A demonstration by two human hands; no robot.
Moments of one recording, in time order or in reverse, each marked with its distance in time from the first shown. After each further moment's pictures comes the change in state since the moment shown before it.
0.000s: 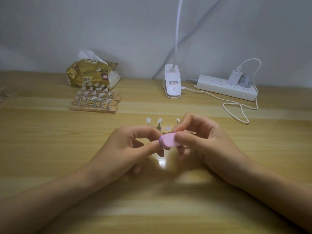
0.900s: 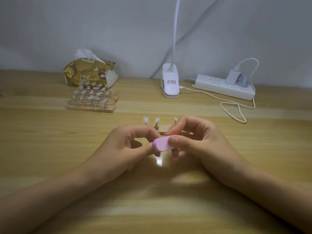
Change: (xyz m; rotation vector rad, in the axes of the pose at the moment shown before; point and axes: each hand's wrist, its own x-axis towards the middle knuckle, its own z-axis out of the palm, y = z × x) left_hand 0.001 0.003 0.001 0.009 -0.007 -0.004; right_hand 0.000 -0.002 0.002 -0.065 0.005 -0.006
